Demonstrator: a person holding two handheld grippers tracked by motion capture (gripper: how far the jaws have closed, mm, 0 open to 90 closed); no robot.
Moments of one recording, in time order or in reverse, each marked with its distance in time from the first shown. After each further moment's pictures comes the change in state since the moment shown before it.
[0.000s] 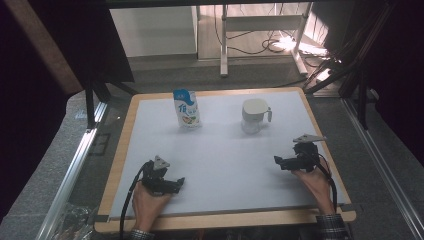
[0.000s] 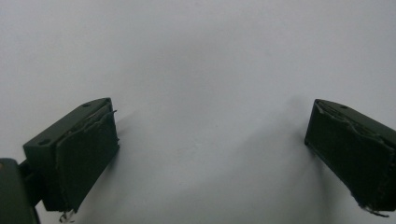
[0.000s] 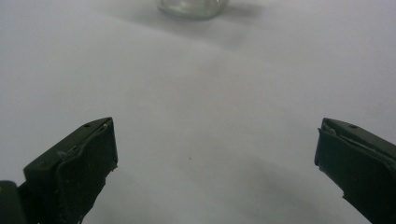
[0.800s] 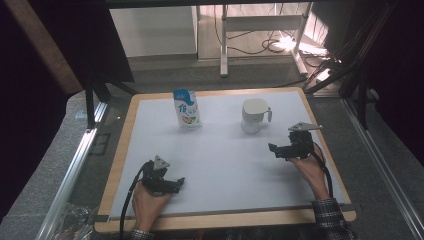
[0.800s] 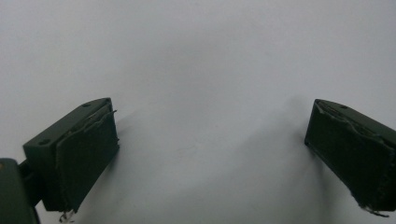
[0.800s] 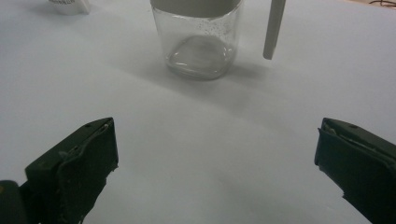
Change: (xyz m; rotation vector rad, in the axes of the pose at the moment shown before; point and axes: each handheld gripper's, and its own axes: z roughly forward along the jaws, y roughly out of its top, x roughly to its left) left arm 0.000 0.000 0.000 0.000 -0.001 -0.001; right arm 0.001 0.036 0.011 -0.082 0.022 -0.030
